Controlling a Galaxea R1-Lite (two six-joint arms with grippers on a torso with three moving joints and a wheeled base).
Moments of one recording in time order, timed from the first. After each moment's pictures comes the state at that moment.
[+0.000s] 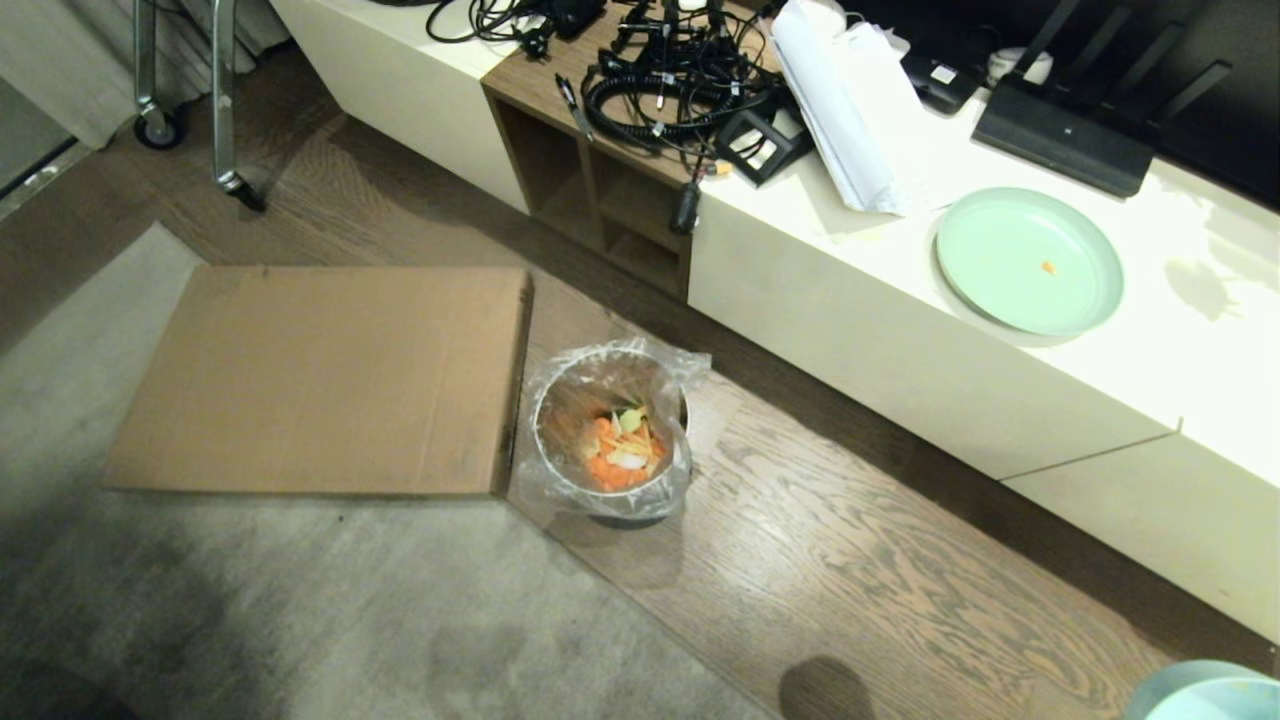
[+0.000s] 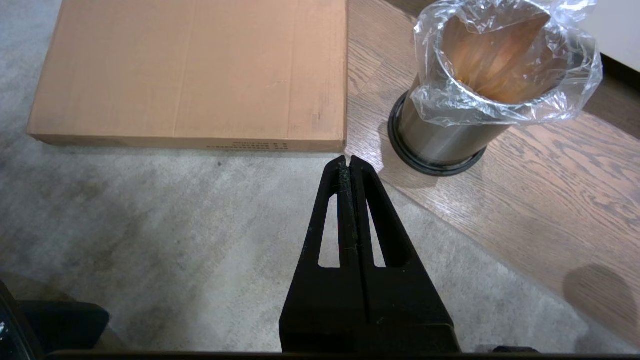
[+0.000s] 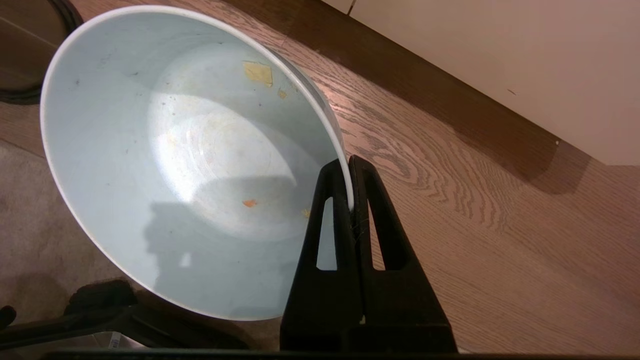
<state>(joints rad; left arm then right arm) 0.00 0.00 0.00 -0.01 0.01 -0.02 -0.15 0.28 0.00 0.00 -0.06 -0.03</state>
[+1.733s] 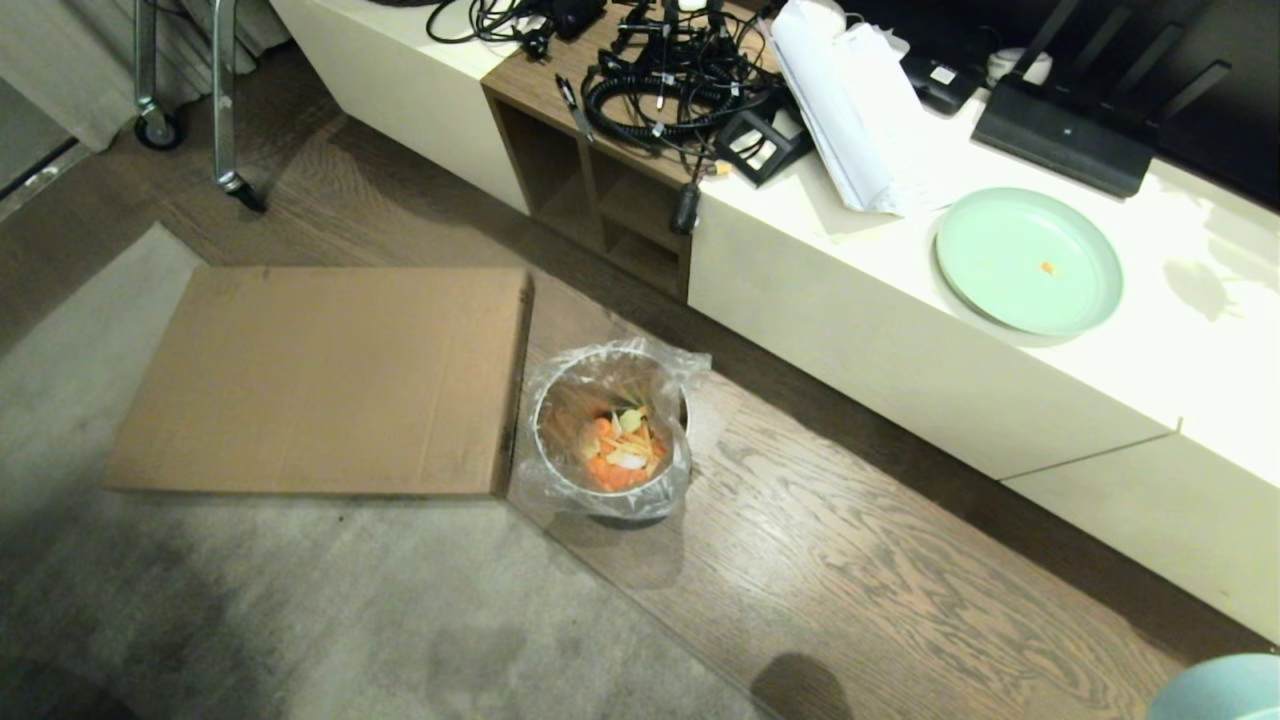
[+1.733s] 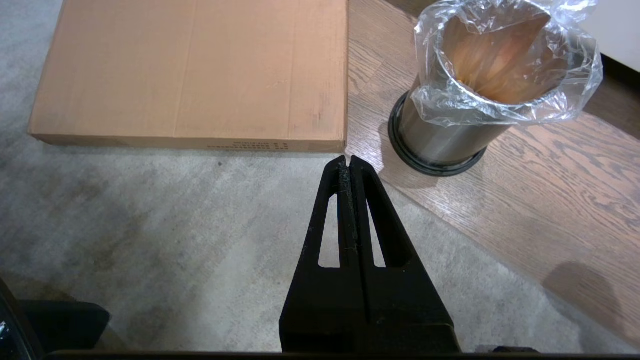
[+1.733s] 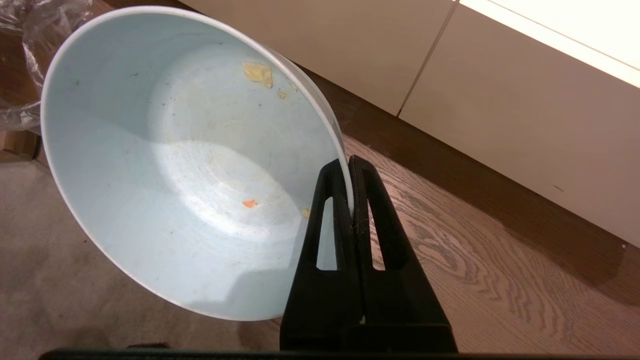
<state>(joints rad) 0.00 0.00 0.00 -0.01 0.01 -0.02 0.00 0.00 0.00 -0.01 -0.05 0.02</state>
